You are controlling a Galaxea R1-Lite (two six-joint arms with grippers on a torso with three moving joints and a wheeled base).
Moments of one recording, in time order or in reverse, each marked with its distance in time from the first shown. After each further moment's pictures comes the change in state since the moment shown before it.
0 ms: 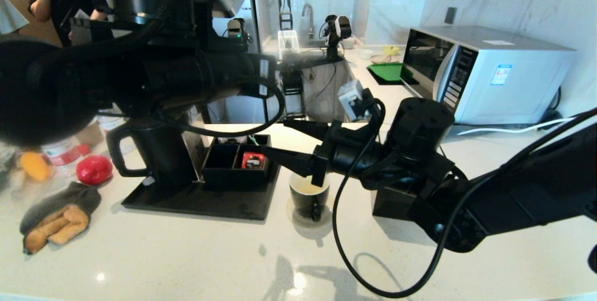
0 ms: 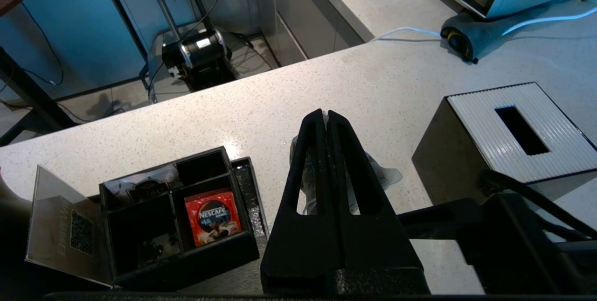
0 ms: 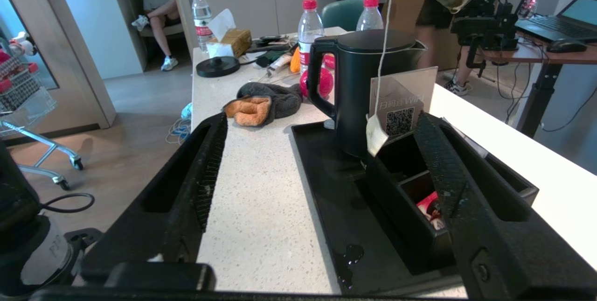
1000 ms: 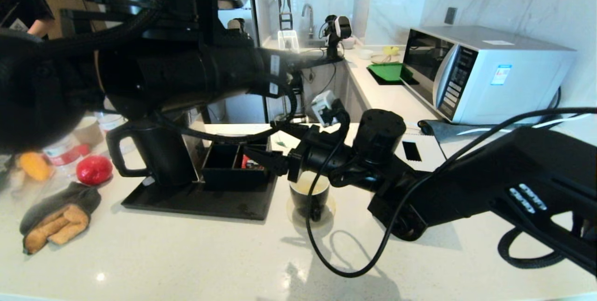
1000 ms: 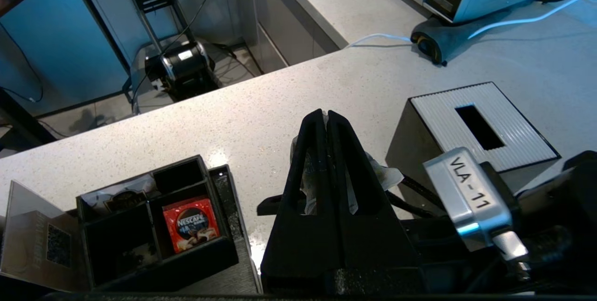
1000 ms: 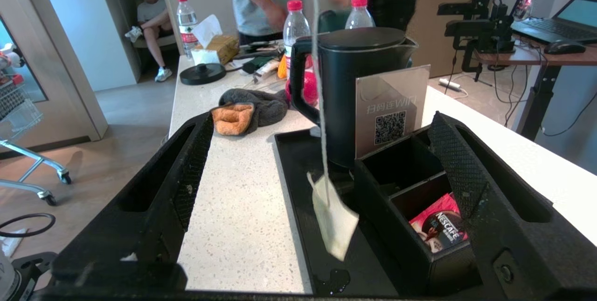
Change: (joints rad) left arm -0.071 -0.021 -0.006 0.001 0.020 0.003; right arm 0.009 0.188 -0.189 -0.032 -0.031 0.025
